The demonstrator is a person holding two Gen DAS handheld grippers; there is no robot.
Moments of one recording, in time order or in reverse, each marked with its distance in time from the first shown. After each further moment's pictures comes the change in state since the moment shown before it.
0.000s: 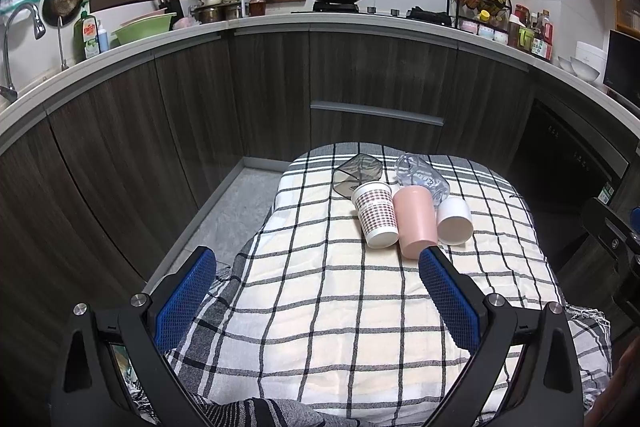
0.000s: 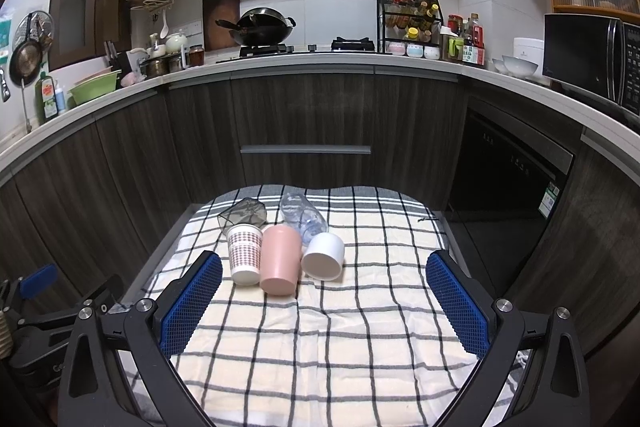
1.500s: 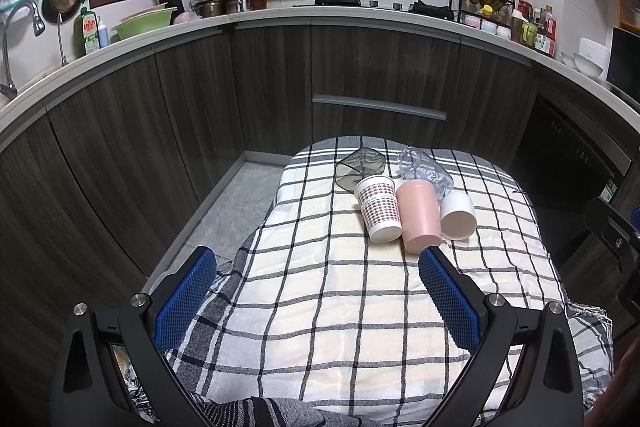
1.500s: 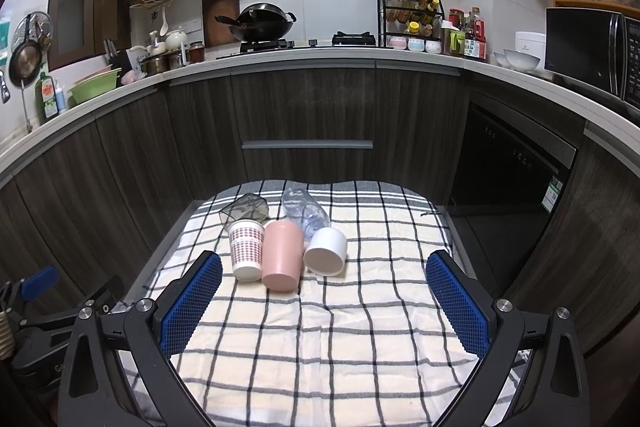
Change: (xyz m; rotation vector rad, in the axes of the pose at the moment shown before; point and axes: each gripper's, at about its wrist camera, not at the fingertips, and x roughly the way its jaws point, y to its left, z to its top) left arm 0.008 -0.002 -0.009 -0.001 0.021 0.007; right arm 0.011 -0.001 -0.005 0.011 0.017 0.007
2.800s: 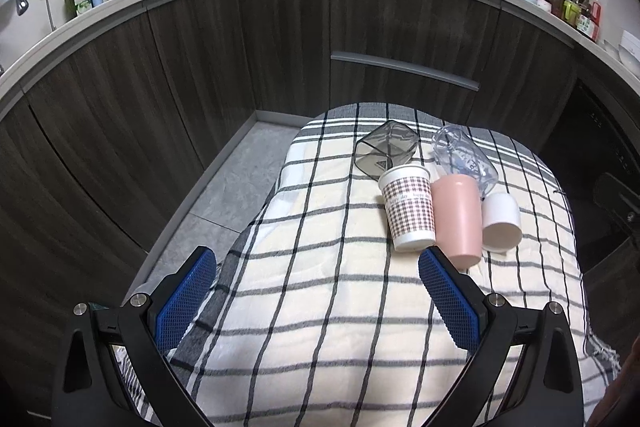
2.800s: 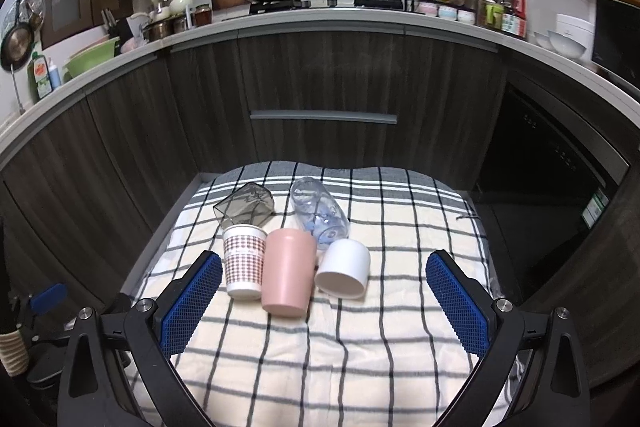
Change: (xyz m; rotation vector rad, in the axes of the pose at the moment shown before) left arm 0.106 0.001 0.044 -0.039 0.188 0.059; right arm 0.118 0.014 0.049 -0.046 0.161 0.055
